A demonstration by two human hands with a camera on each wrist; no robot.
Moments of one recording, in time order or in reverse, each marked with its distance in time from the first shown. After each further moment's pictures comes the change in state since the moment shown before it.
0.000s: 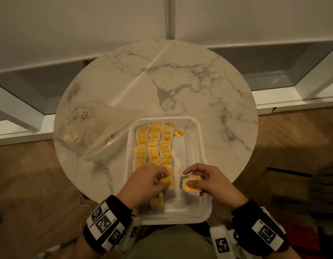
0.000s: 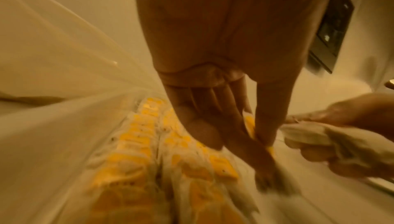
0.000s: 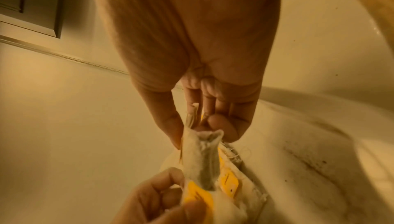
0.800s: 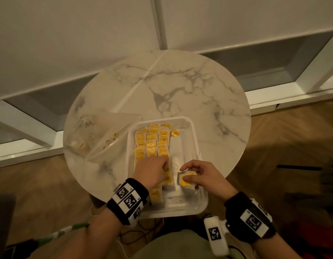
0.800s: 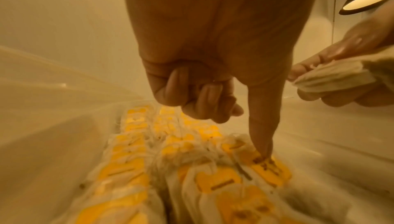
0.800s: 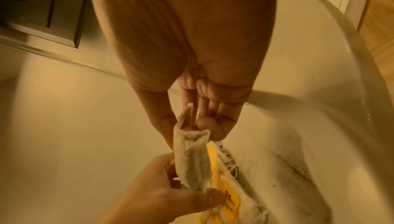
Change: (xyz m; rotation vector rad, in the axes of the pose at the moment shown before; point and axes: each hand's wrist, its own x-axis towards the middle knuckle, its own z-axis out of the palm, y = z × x) left_hand 0.023 0.027 0.010 0.525 0.061 -0.042; right_hand -0.008 0.014 0.002 -0.021 0.020 -0.104
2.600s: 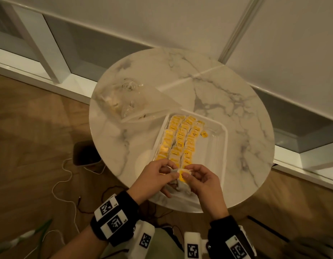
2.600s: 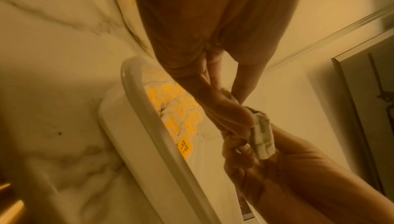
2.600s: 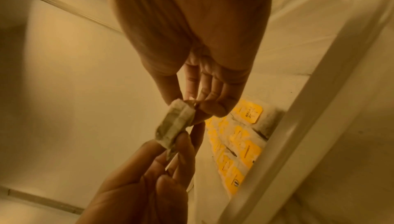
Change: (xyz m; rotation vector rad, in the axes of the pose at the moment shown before) left_hand -0.071 -0.014 0.025 -1.631 0.232 -0.246; right_hand 0.014 -0.023 0.058 -0.051 0.094 -0.055
